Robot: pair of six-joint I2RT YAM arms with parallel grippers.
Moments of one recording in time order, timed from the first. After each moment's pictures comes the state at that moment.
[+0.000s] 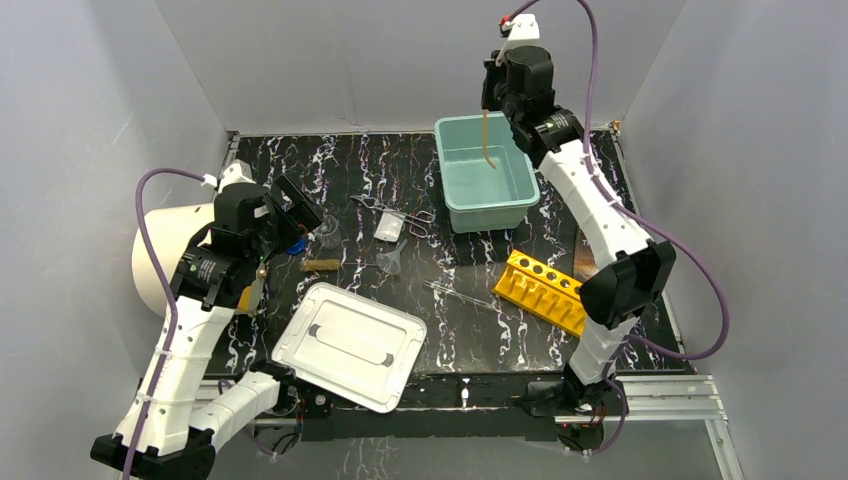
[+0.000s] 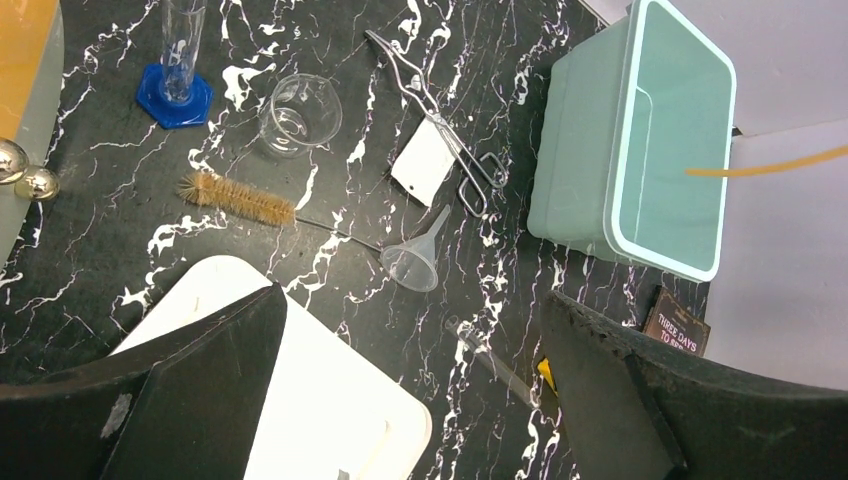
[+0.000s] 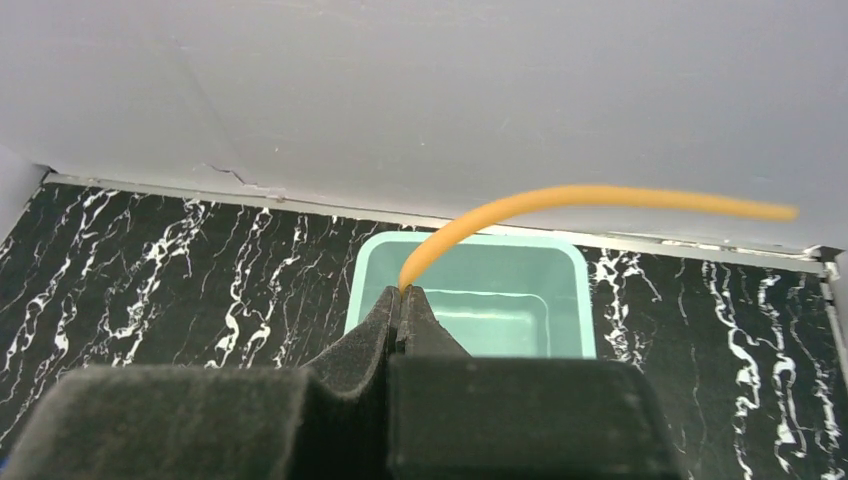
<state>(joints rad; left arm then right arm) -0.30 0.91 1.23 -0.90 -0.21 -0.77 0.47 1.76 1.98 -0.38 0.22 0.12</state>
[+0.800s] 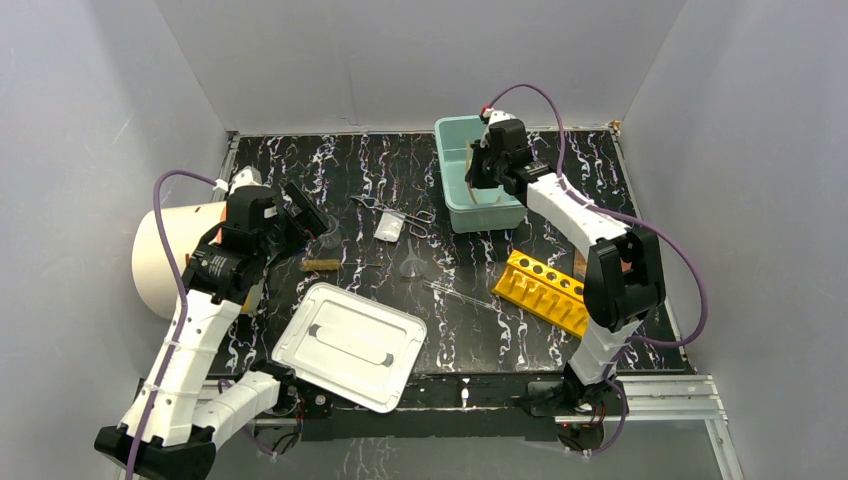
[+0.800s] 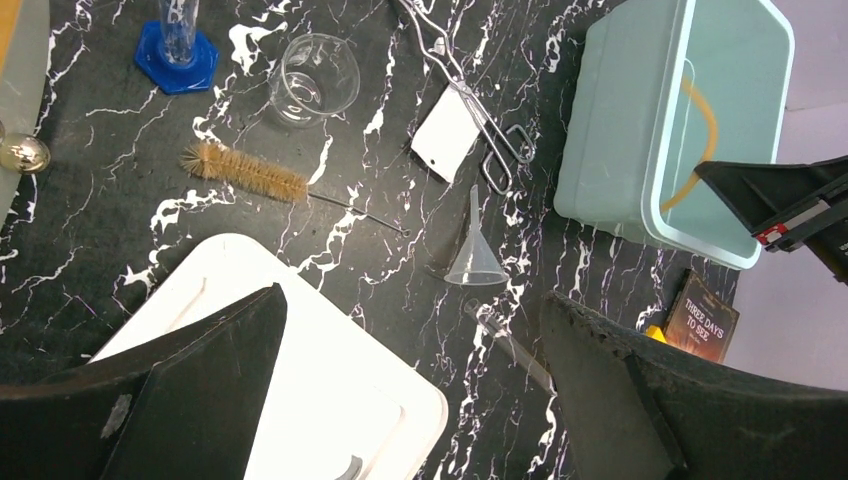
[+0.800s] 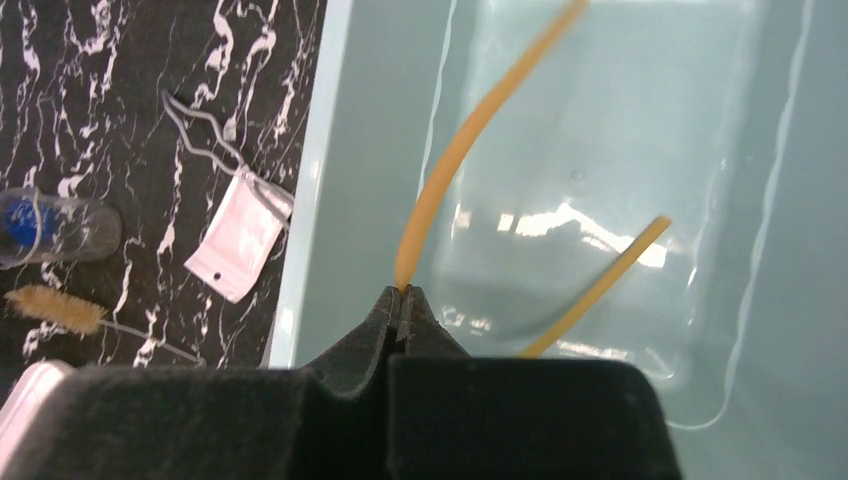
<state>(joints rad) -0.30 0.93 1.17 -0.89 -0.18 -0.77 0.43 1.76 1.45 -0.31 -0.08 0.29</state>
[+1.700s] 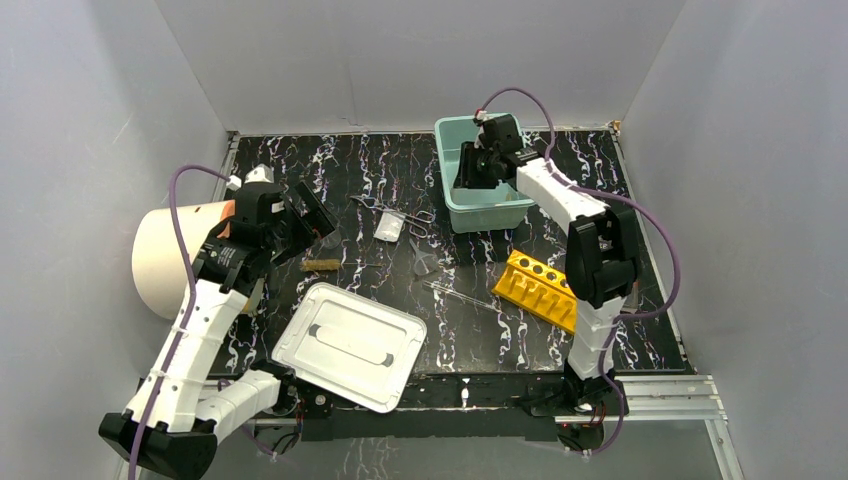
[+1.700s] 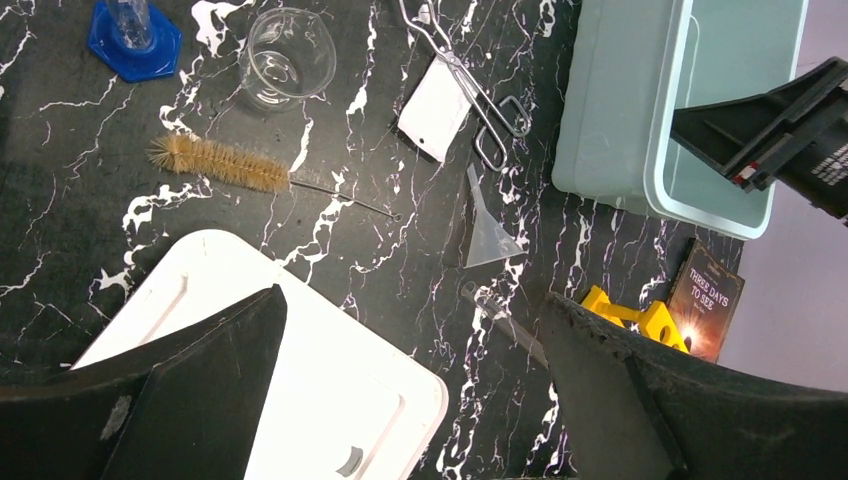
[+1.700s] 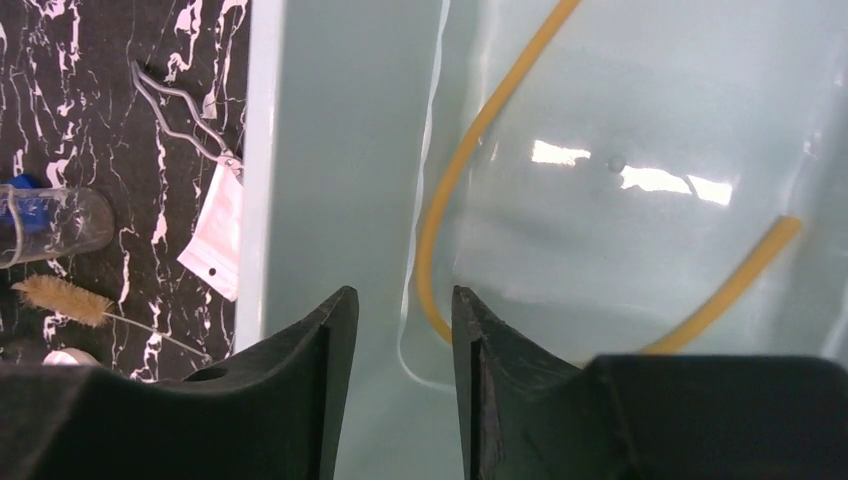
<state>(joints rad) -0.30 0.97 1.15 -0.86 -0.12 -0.75 0.40 1.97 1.63 -0.44 -0.20 0.33</state>
